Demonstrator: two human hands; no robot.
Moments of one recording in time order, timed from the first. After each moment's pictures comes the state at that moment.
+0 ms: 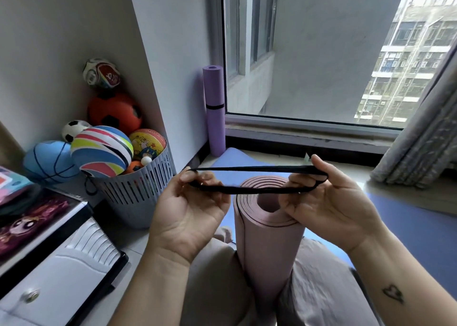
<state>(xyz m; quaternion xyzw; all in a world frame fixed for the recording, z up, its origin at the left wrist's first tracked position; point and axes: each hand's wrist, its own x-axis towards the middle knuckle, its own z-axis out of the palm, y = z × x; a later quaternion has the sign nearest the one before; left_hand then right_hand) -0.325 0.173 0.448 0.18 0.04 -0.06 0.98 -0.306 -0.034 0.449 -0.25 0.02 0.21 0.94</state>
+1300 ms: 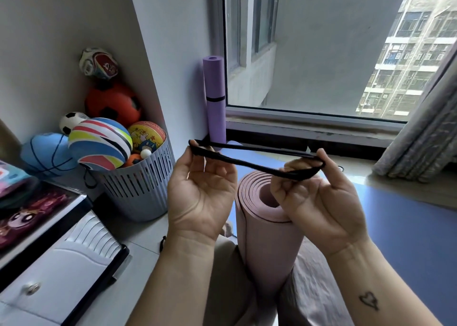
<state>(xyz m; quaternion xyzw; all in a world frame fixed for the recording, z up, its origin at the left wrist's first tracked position) -0.309 0.151 0.453 0.08 0.04 0.01 1.00 -0.309 -0.012 0.437 -0.12 -0.07 0.19 0.97</state>
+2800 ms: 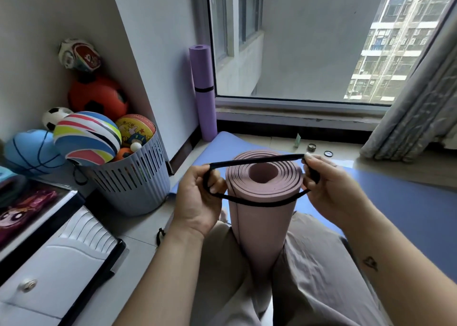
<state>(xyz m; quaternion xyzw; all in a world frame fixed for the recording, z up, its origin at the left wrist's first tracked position) -0.300 0.155 0.391 0.36 0.07 0.00 0.93 -0.296 -0.059 0.398 -0.49 0.04 0.01 0.87</state>
